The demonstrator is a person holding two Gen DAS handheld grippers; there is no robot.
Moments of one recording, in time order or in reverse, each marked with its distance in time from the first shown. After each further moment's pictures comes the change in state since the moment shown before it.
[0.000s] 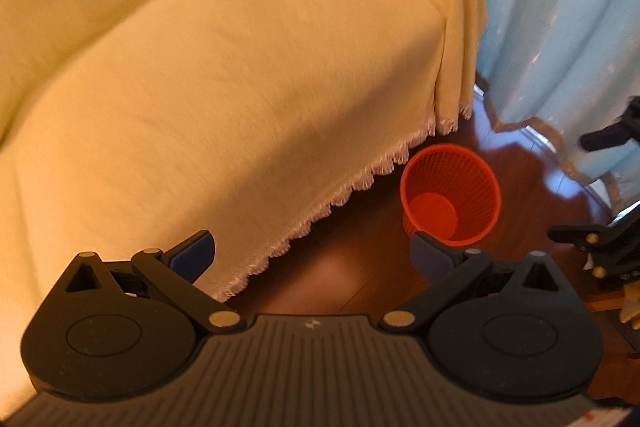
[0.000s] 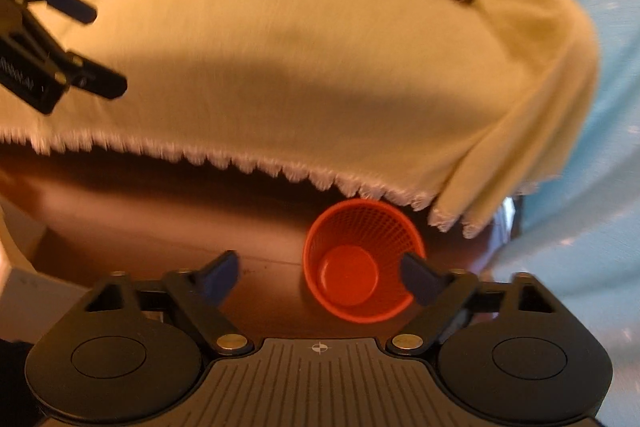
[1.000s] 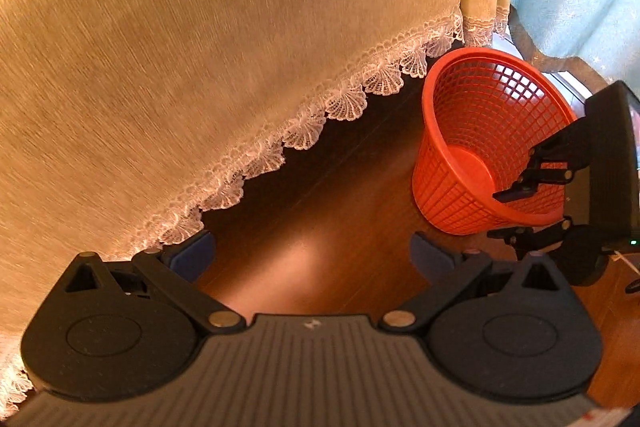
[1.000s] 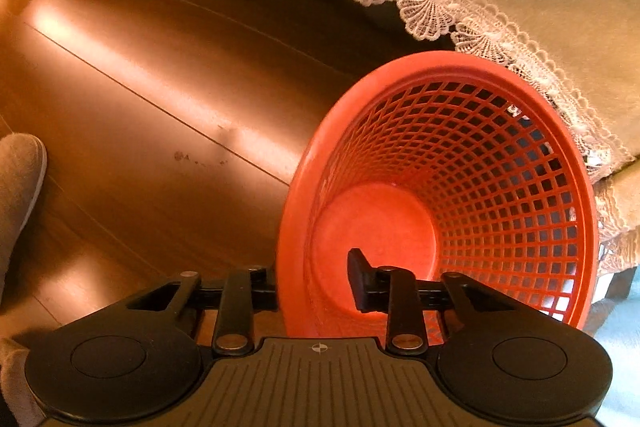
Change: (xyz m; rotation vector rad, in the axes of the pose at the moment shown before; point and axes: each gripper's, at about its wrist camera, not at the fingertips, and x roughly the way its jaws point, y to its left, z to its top) left arm 0.264 -0.049 -0.097 -0.014 0.029 -0.061; right arm 0.335 -0.015 -0.103 -0.406 0.203 0.031
